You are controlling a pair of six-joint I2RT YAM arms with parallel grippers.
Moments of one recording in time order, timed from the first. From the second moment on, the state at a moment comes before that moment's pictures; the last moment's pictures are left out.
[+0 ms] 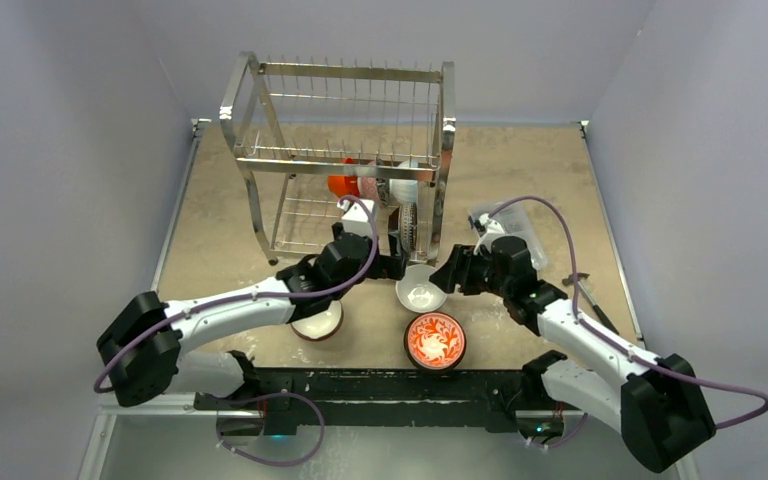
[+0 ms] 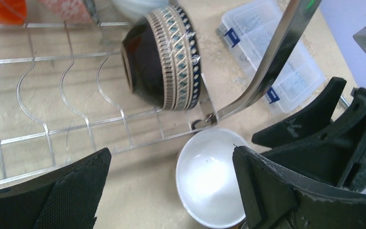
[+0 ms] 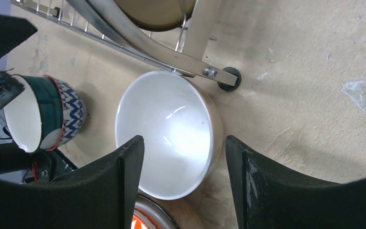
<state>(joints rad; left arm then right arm) -0.96 1.32 0.77 0.12 -0.37 -0.56 0.46 0.98 0.42 0.00 -0.28 0.56</state>
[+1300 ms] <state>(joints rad) -0.89 1.16 0.34 0.54 -0.07 -0.97 0.46 1.07 0.37 0.08 -0.34 0.53</state>
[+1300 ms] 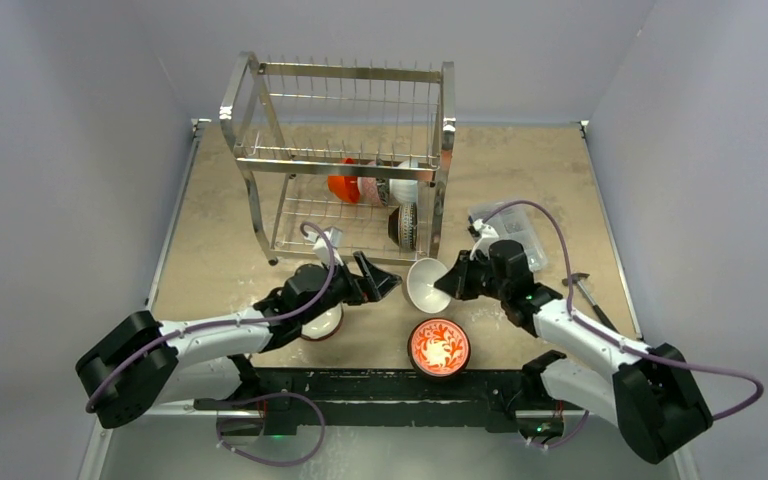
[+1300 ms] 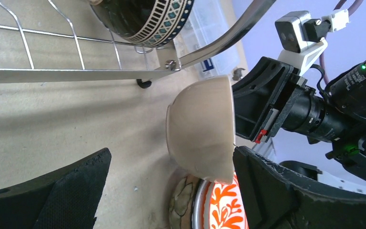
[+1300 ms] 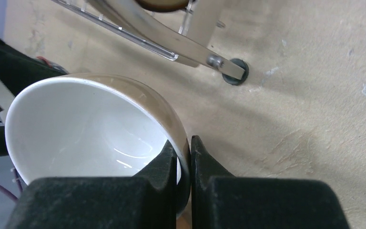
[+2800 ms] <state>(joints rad) -0.90 1.29 0.44 0.73 0.23 -1.03 0.46 0.95 0.39 0.21 -0.54 0.51</state>
